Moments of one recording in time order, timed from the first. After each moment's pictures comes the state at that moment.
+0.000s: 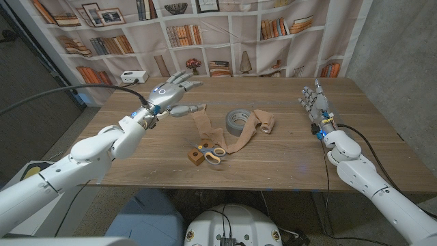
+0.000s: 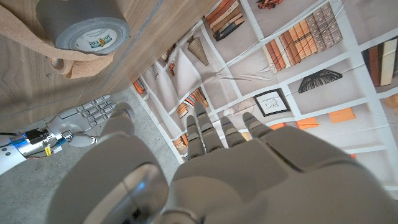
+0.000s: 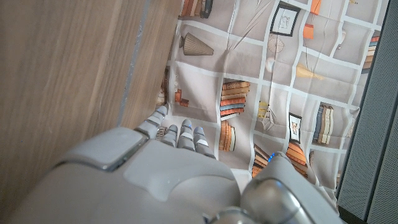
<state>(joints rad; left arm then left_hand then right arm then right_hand) 1.13 1.06 0.29 -2.04 0.78 0.00 0.35 0.50 0.01 0.41 -0.16 0.18 0.22 -0.13 0.24 0.19 0.34 -0.15 0.33 0.27 0.05 -0.07 0.21 0.18 -0.02 0.10 0.19 0.17 -1.04 -0.61 -0.24 -1.48 0.69 0.34 -0.04 0.09 -0.01 0.16 0.01 0.20 -0.03 0.05 0.19 0.18 0.01 0.07 0.21 0.19 -0.17 -0.01 0.19 0.20 0.05 0.06 0.19 0.16</state>
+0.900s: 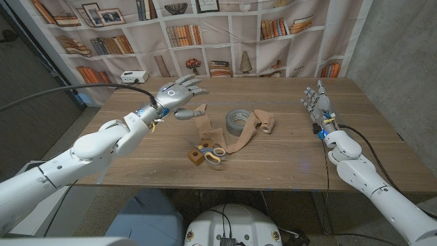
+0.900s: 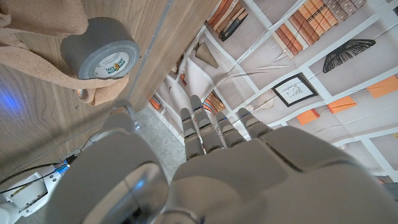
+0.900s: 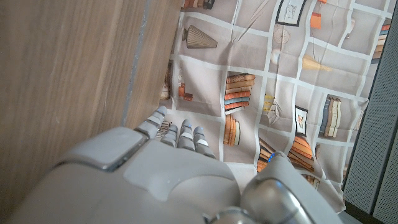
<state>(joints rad) 1.09 1.11 0.34 -2.09 0.92 0.02 0.28 0.55 -0.01 0.42 -0.16 0.18 0.35 -0.16 0.26 0.19 0.45 -0.16 0.35 0.28 0.12 -0.11 0.22 0.18 0.04 0.04 0.20 0.17 -1.01 -0.60 -0.23 -1.43 0.70 0.35 -0.03 0.10 -0.01 0.16 0.02 0.20 -0.03 0.05 0.19 0.18 0.01 0.07 0.21 0.19 -0.17 -0.01 0.19 0.20 0.05 0.06 0.19 0.17</state>
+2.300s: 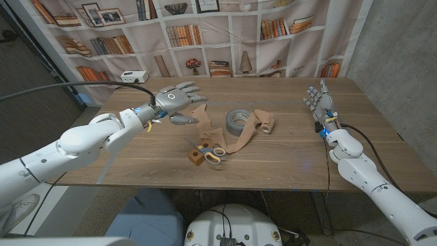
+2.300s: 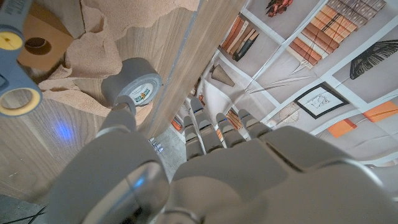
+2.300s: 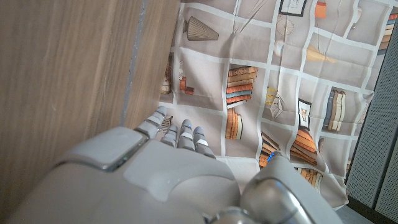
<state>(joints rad) 1.11 1.22 0.29 -2.13 0.93 -0.02 0.12 0.59 -0.01 0.43 -0.17 0.18 0.25 -0.17 0.20 0.19 0.43 -0.16 0.32 0.29 0.10 -0.10 0.20 0.18 0.03 0.04 0.19 0.17 -1.00 -0.60 -0.23 -1.41 0.72 0.35 -0.02 0.10 -0.01 0.16 0.01 0.20 -0.03 0.05 0.19 0.18 0.01 0.07 0.21 0.19 -0.17 -0.01 0.19 0.20 0.05 0.06 0.19 0.16</state>
